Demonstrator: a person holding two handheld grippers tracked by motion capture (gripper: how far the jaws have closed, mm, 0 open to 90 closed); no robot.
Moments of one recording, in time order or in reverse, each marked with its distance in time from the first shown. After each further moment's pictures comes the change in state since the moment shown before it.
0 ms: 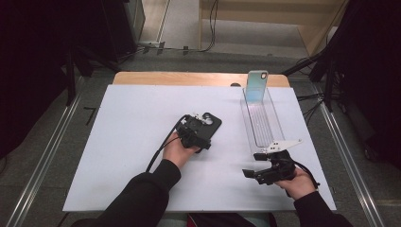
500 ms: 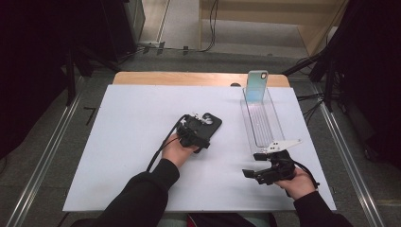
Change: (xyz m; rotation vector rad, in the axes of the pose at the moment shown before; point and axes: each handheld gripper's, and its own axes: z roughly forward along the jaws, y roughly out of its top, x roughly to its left) left arm -0.001 0.001 -0.004 0.010 0.017 0.004; right arm -0.001 0.000 0.001 0.001 0.004 -0.004
